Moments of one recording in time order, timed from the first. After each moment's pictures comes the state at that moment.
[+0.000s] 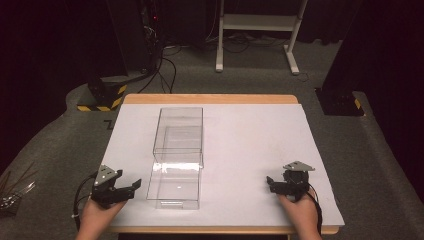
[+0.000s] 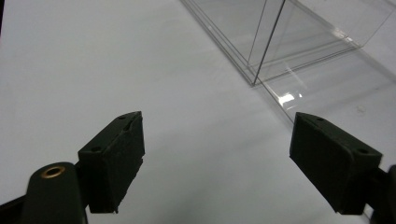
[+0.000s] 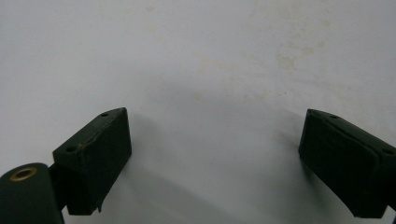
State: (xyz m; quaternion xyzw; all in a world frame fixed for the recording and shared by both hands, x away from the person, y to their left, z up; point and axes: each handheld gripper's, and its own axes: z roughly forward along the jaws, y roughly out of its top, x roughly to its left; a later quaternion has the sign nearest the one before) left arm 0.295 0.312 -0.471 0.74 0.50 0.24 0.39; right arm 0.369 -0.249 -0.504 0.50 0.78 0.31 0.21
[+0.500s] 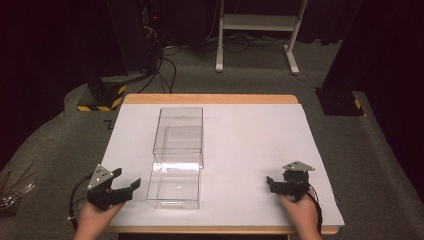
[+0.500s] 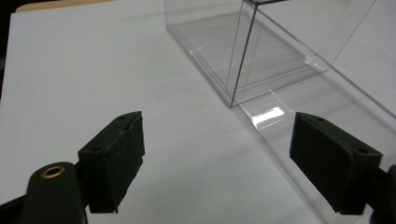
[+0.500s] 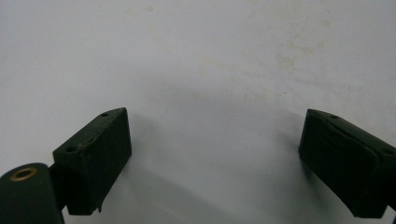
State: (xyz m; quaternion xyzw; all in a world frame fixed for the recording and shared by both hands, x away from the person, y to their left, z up) left arm 0.282 0.308 -0.451 0.73 0.48 0.25 0.42; right arm 0.369 -0.249 -0.504 0.50 0.78 0.31 0.21
